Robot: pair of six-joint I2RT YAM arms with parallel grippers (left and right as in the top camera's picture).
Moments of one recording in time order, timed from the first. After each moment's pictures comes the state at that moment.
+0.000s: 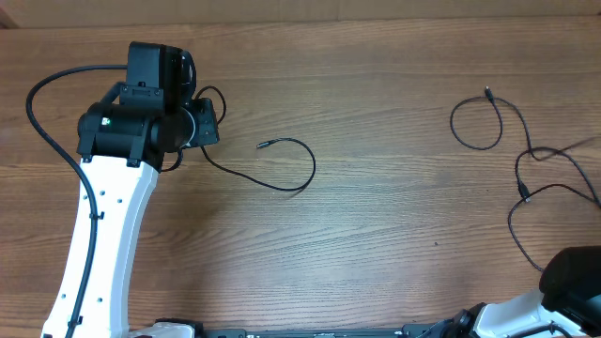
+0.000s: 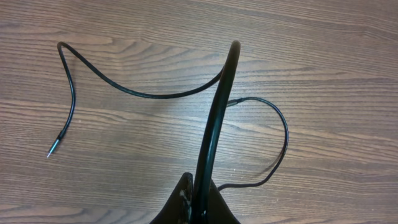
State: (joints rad) left arm -0.13 1.47 1.59 -1.15 0.00 -0.28; right arm -0.61 1.77 1.98 -1.46 0.23 0.70
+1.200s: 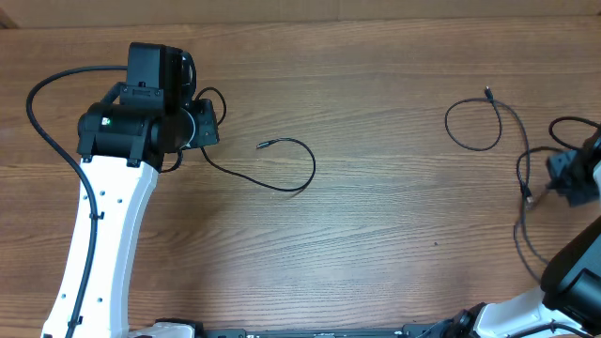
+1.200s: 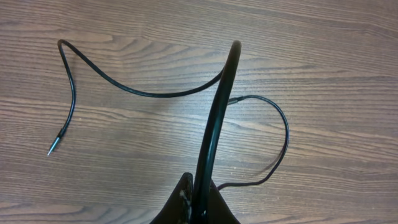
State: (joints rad) left arm -0.13 1.47 1.59 -1.16 0.00 -0.28; right arm -0.62 1.78 1.25 -0.72 0.01 0.62
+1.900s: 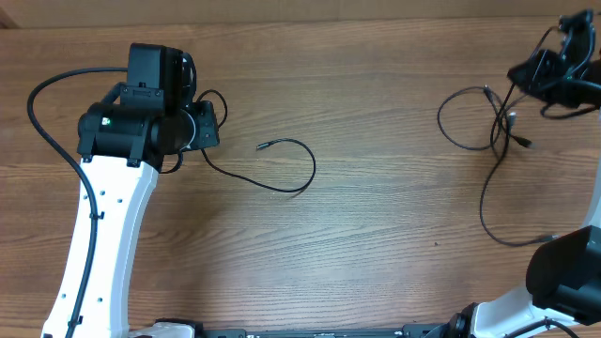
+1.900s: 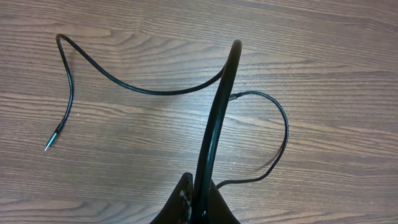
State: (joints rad) left arm -0.13 1.47 1.59 -1.18 0.01 -0.28; right arm -0.38 1.78 1.79 -1.06 -0.45 0.01
